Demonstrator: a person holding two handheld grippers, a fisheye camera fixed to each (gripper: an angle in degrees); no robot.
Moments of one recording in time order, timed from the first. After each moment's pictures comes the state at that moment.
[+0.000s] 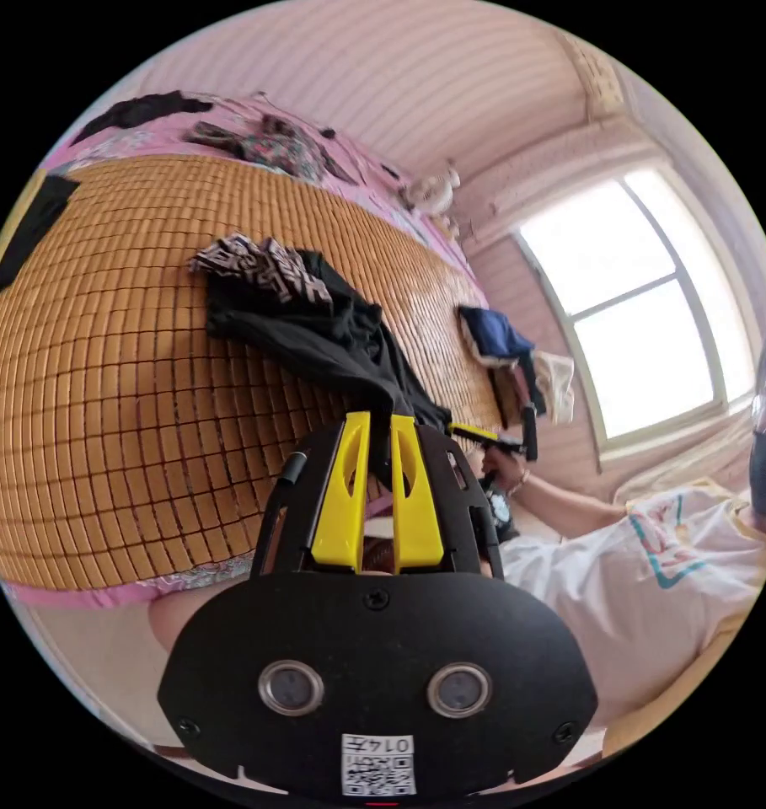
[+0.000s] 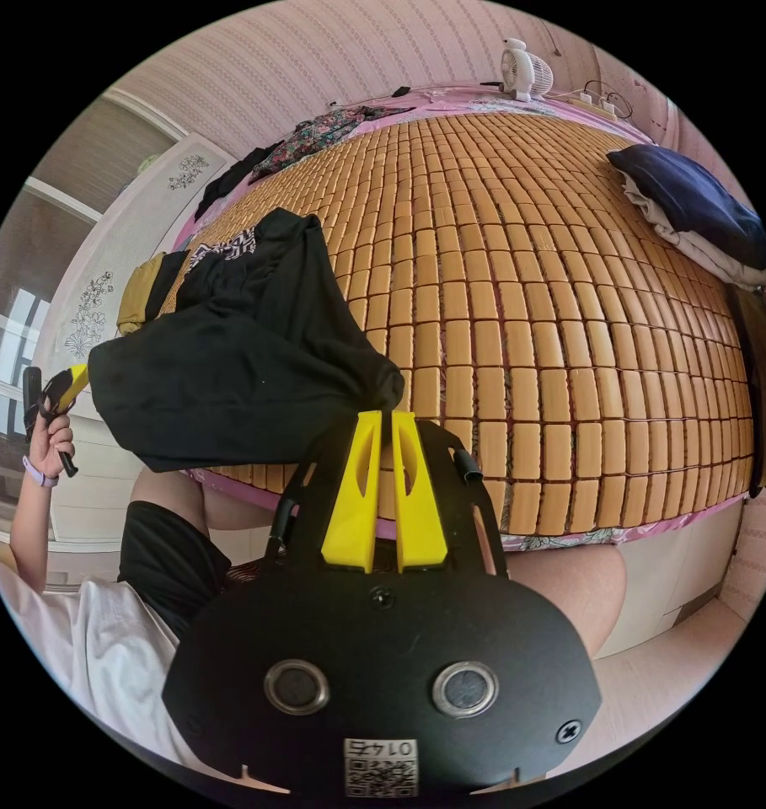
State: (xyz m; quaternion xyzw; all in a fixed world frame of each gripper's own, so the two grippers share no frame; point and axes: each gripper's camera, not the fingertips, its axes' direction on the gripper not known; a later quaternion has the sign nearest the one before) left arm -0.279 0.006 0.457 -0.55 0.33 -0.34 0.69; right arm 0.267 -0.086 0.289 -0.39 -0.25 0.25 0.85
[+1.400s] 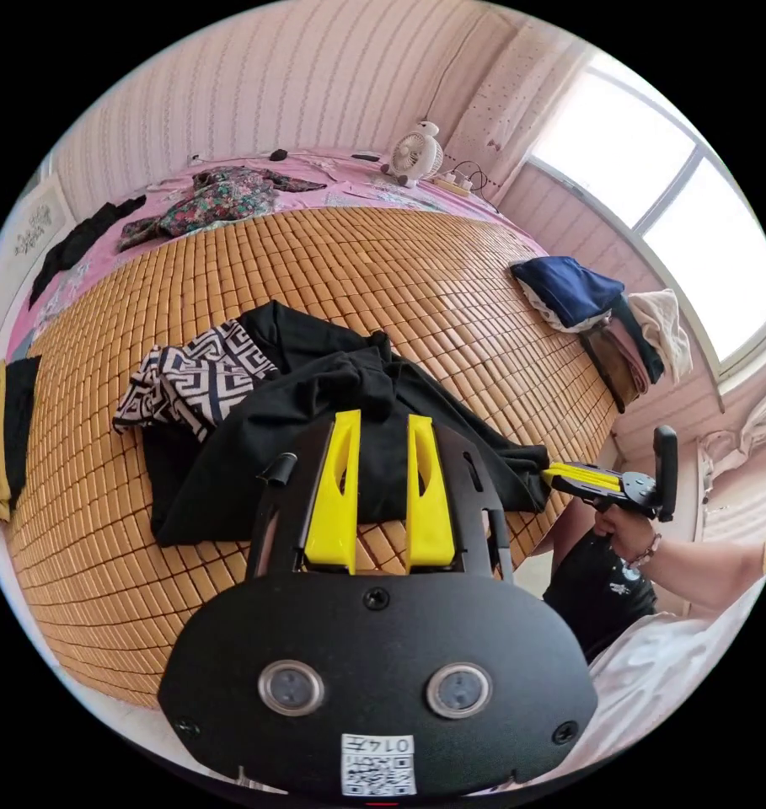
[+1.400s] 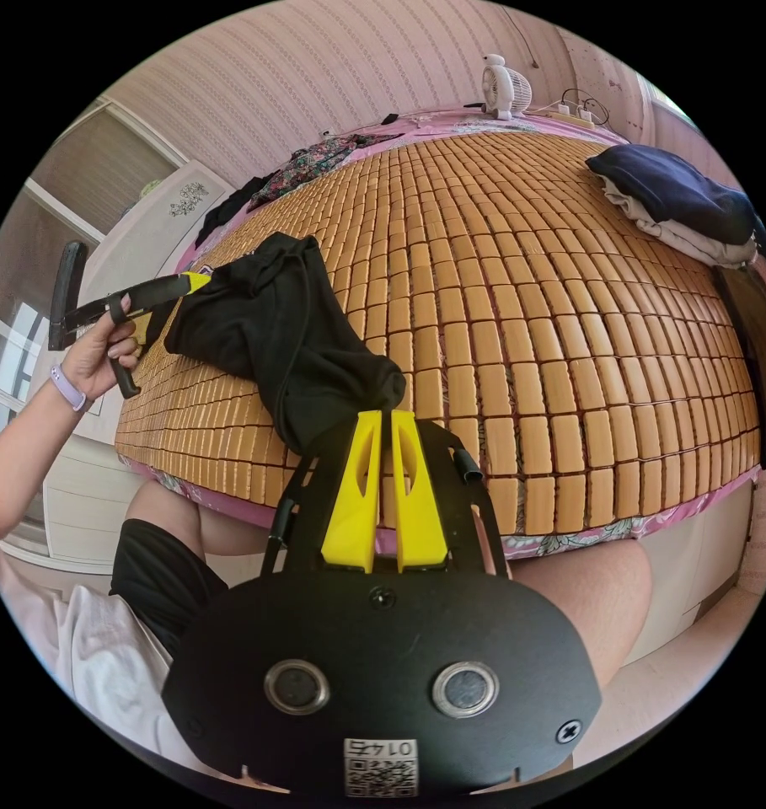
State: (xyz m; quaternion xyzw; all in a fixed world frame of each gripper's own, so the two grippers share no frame) left arm -0.038 0.030 0.534 -0.59 0.33 0.01 0.74; right arm 0.264 -0.062 0.277 -0.34 -0.23 0.27 0.87
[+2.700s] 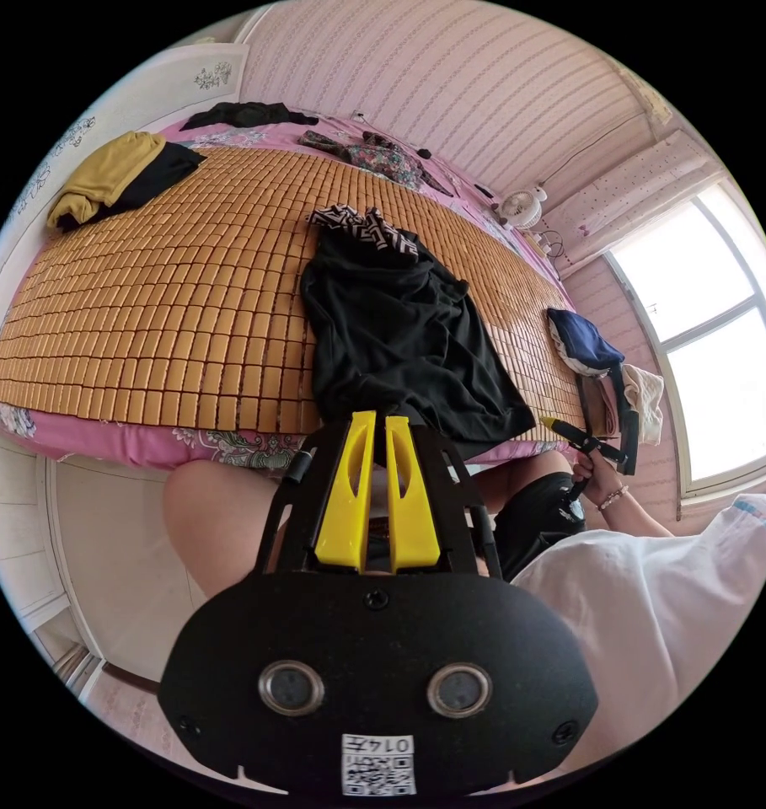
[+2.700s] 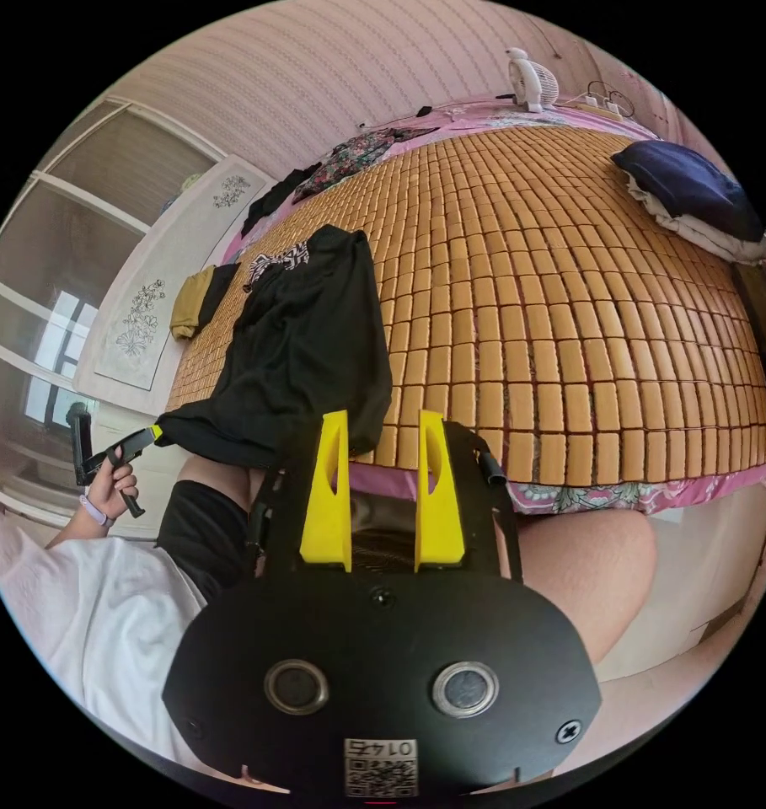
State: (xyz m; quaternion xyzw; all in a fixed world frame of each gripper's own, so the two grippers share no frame) left arm -0.233 0.004 0.314 -0.63 0.22 -0.23 0.71; right arm 0.271 -0.097 0.287 -0.34 -0.33 0.27 0.84
